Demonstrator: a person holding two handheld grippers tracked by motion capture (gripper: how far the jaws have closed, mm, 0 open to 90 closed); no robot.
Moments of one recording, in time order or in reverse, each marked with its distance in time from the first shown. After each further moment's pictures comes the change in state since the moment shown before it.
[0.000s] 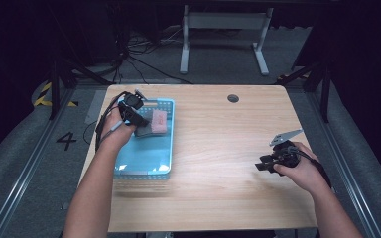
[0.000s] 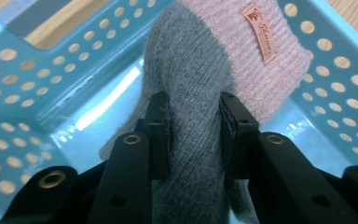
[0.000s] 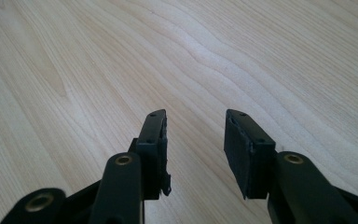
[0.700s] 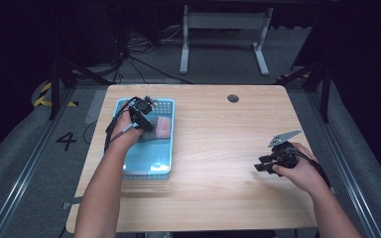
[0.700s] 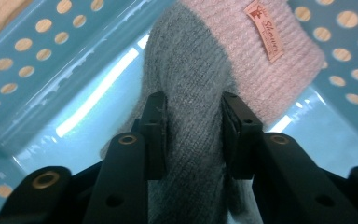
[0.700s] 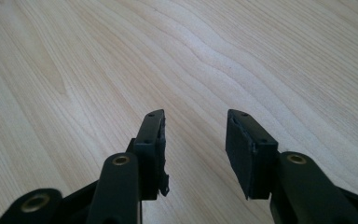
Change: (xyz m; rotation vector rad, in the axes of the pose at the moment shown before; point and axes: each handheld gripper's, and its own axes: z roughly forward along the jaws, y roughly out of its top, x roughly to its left) left arm -0.001 0.009 0.046 0.093 0.016 0.029; right arm 0.002 0.000 0.003 -0.001 -0.004 -0.016
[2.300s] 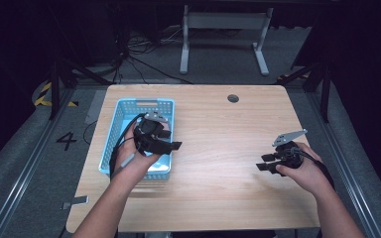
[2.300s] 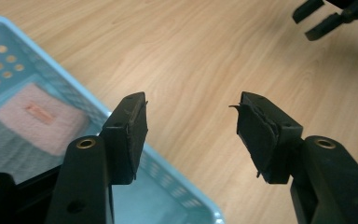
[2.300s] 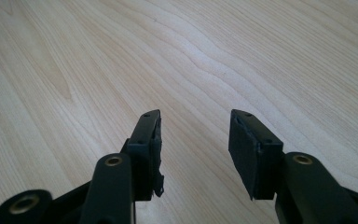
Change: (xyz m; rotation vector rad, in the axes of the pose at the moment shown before) left arm -0.147 -0.046 -0.098 -0.430 -0.191 0.055; right arm 0.001 -0.002 -0.011 -0.035 -0.005 0.008
